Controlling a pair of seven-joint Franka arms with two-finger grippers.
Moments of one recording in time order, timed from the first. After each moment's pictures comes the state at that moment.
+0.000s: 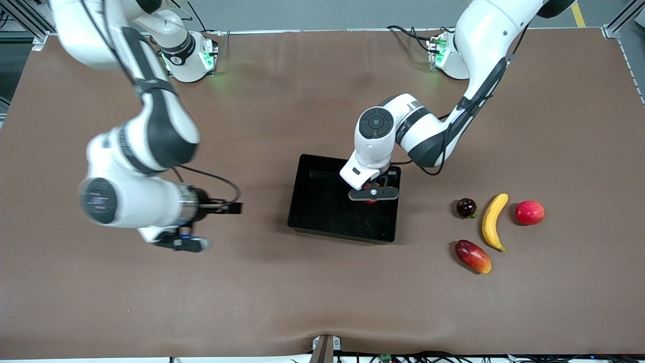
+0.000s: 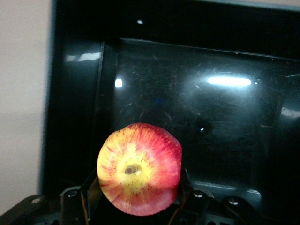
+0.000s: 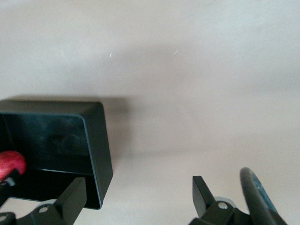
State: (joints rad) left arm -0.20 0.61 -0.53 -1.74 0.49 2.25 -0.92; right arm 0.21 0.63 0.07 -1.11 0.25 1.61 0.42
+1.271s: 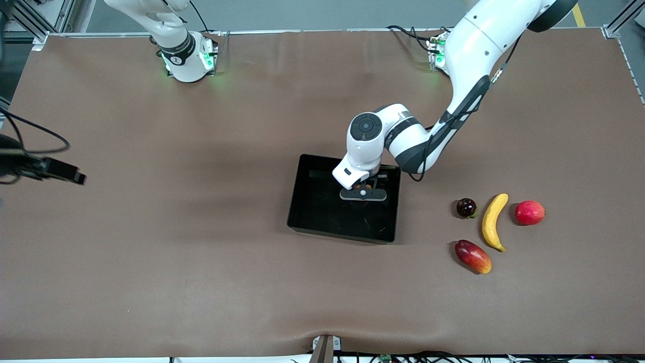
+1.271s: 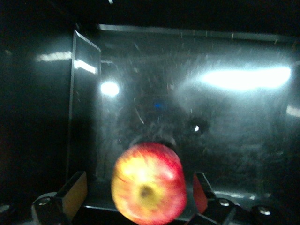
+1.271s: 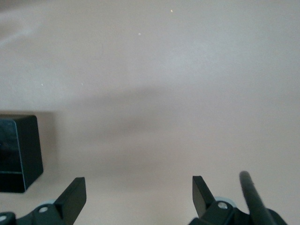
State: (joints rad) left arm -0.21 0.65 -0.53 -1.73 0.57 2.29 -0.97; right arm -0.09 0.33 0.06 -1.12 0.06 1.38 0.12
